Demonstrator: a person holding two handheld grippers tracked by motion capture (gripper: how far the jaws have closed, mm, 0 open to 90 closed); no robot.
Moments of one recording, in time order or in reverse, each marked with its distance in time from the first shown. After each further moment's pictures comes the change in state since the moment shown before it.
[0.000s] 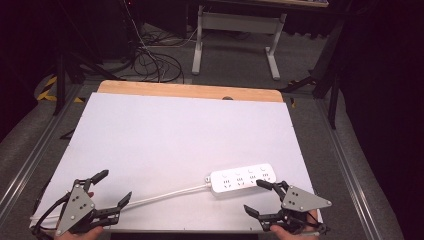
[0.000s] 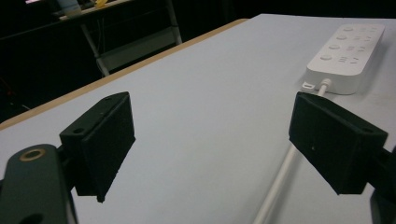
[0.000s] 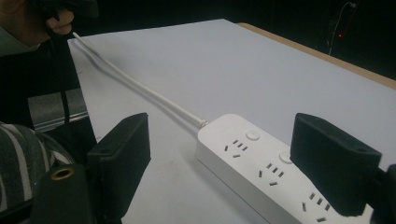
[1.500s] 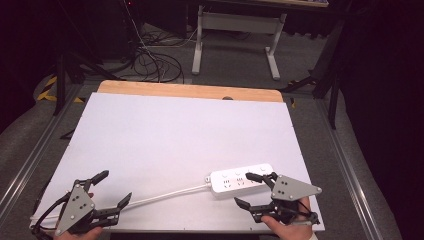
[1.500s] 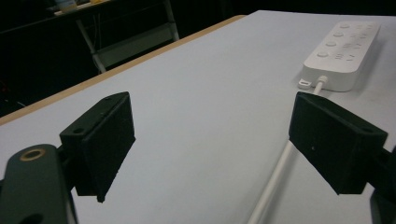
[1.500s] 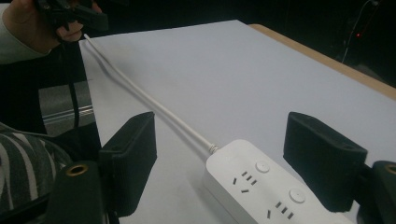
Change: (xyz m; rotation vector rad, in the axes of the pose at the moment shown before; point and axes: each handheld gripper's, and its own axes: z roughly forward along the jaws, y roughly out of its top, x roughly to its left) left arm 0.000 0.001 -0.001 0.013 -0.016 -0.003; right arm 0.000 0.039 0.020 0.048 0.056 -0.029
